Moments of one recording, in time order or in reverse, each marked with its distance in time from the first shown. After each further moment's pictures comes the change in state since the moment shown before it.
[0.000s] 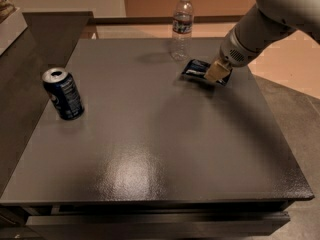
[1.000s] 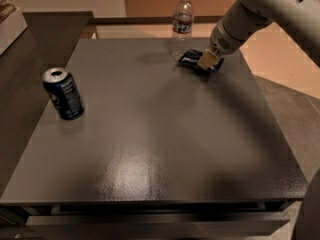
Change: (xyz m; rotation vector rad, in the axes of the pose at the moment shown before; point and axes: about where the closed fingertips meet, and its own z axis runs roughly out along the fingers) arm -0.028 -0.054 0.037 0.033 0.000 0.042
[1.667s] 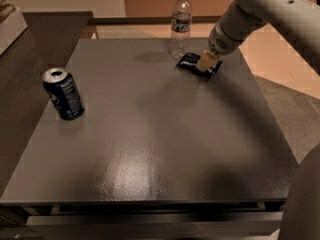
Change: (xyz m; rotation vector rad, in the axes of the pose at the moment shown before) arm 0.001 -0.007 0.013 -0.003 0.027 0.016
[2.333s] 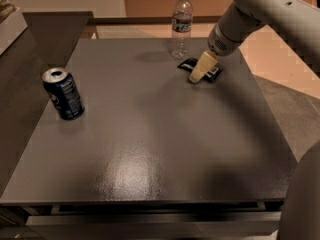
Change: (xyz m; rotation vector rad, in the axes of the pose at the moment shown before) arm 0.000 0.002 0.005 -0.007 0.004 -0.002
